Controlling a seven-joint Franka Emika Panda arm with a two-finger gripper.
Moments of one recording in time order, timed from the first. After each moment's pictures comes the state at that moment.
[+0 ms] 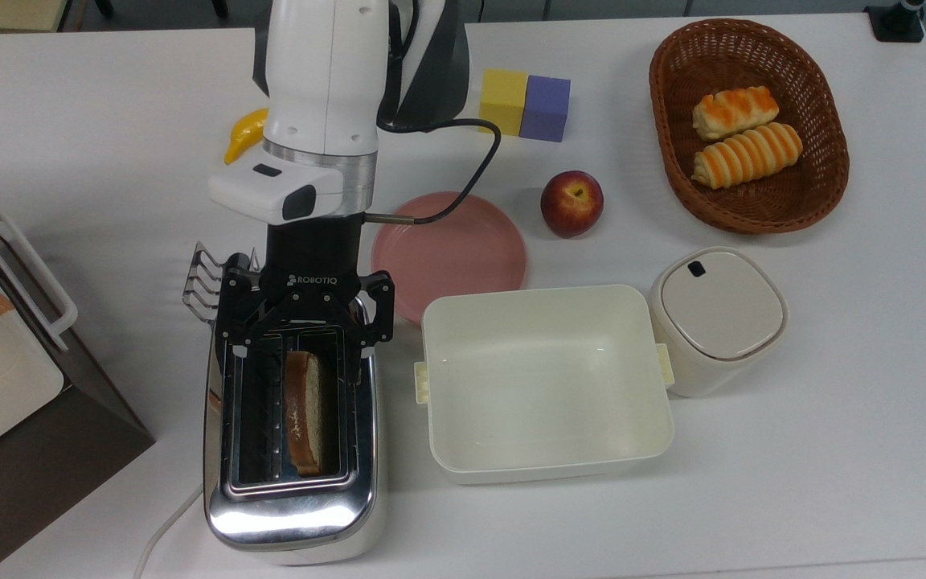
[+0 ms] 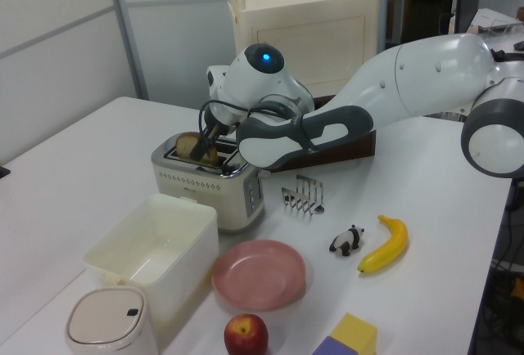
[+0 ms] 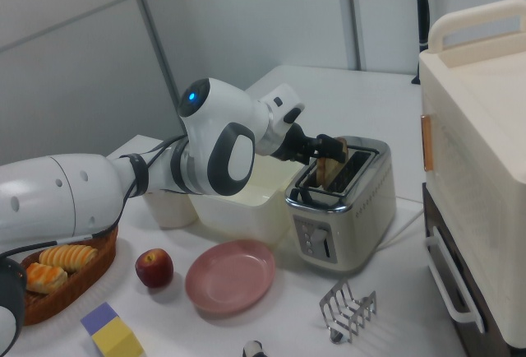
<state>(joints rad) 0.00 0.54 -0.05 -1.44 -0.24 2.71 -0.06</state>
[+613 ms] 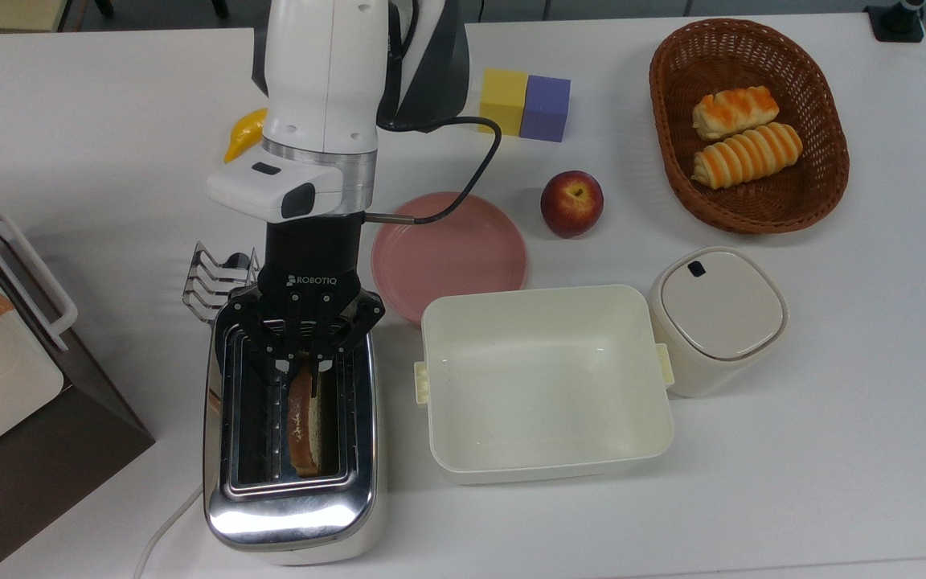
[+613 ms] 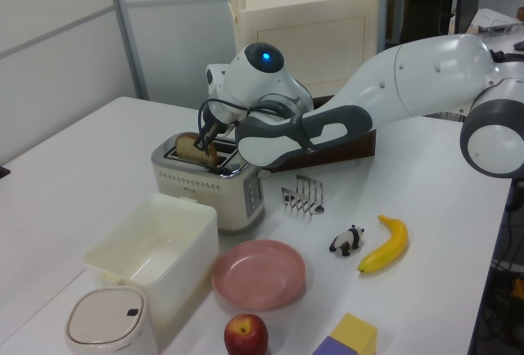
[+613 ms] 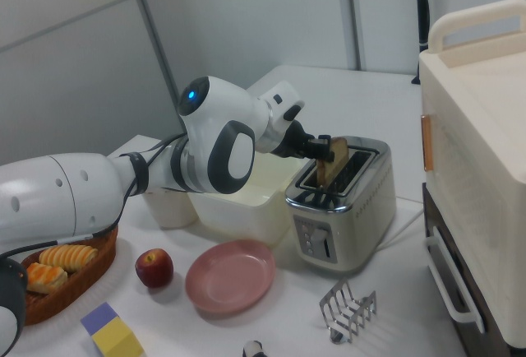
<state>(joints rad) 0.00 0.54 -0.04 -1.43 -0.24 2.72 -0.06</state>
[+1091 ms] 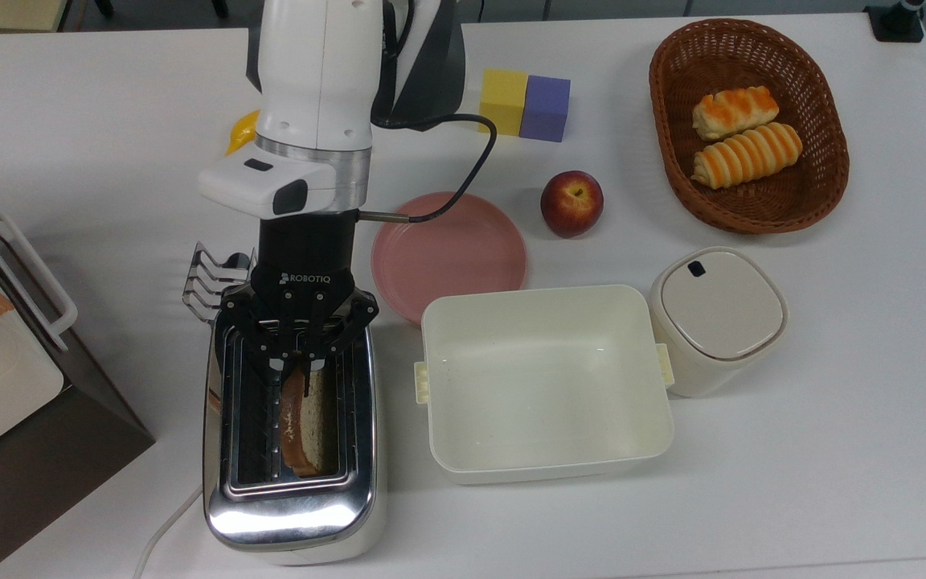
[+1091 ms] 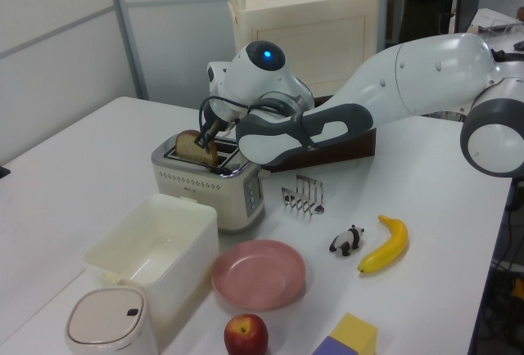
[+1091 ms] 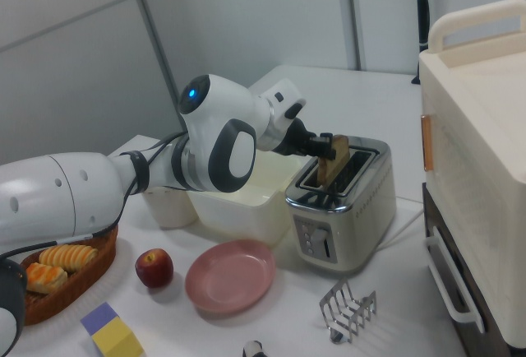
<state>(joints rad) -0.01 0.54 -0.04 -1.42 -0.24 2.72 -0.05</state>
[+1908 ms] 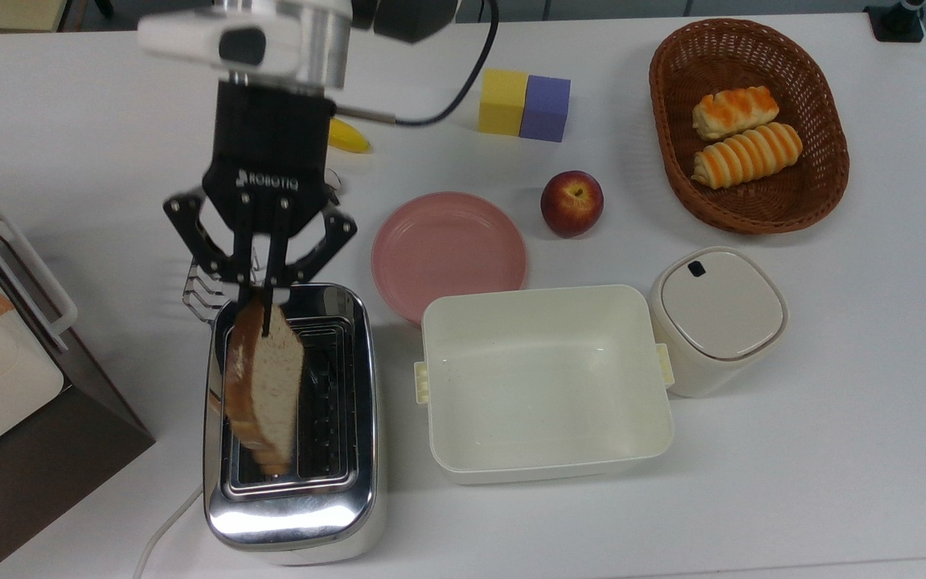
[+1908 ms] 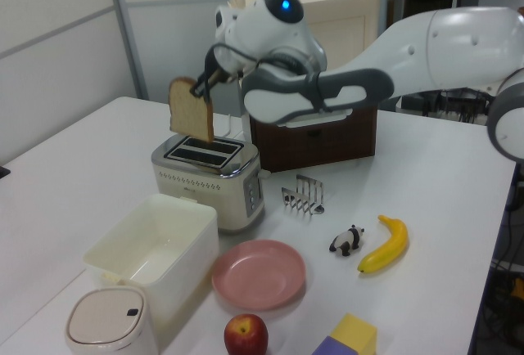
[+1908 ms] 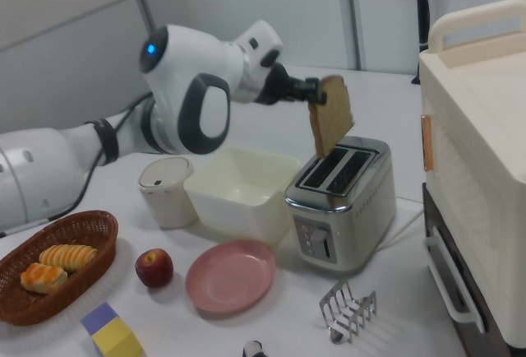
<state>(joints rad) -0.02 0.40 -0.04 -1.40 -0.24 2.72 -0.01</state>
